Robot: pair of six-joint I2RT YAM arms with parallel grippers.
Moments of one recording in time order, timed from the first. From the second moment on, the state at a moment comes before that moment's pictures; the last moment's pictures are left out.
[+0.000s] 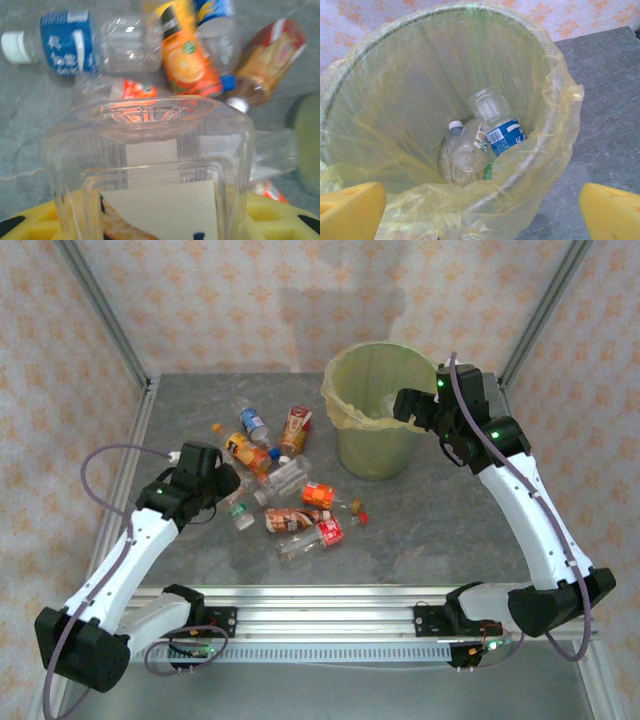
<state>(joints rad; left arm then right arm) -0.25 1.01 0.91 -0.78 -0.14 -0.83 0.37 1.29 1.56 -0.89 0.21 0.43</state>
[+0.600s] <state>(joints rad) -0.33 1.36 1.43 -0.45 0.13 -0.86 0.52 1.25 1.32 -0.55 -0.17 0.48</state>
